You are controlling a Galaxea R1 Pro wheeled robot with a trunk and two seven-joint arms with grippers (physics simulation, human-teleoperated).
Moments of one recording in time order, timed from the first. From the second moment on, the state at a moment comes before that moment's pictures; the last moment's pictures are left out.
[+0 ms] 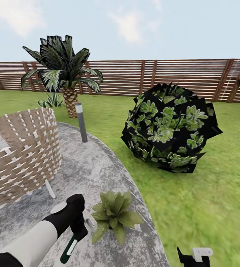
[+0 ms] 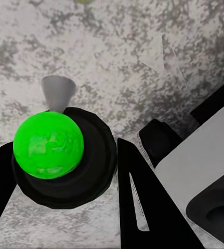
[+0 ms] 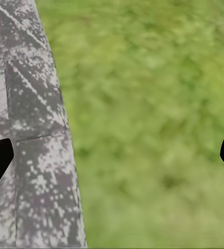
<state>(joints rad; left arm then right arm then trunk) -0.73 0.04 -0.49 -0.61 -0.85 0.96 -1.16 -0.36 -0.12 -0.46 -0.17 0.38 -0.53 0.08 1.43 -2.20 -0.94</state>
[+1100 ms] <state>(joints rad) -0.74 0.05 -0.45 -0.61 -0.85 0.98 -1.11 -0.36 -0.13 -0.46 -0.17 0.38 -0.53 0.08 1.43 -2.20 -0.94</state>
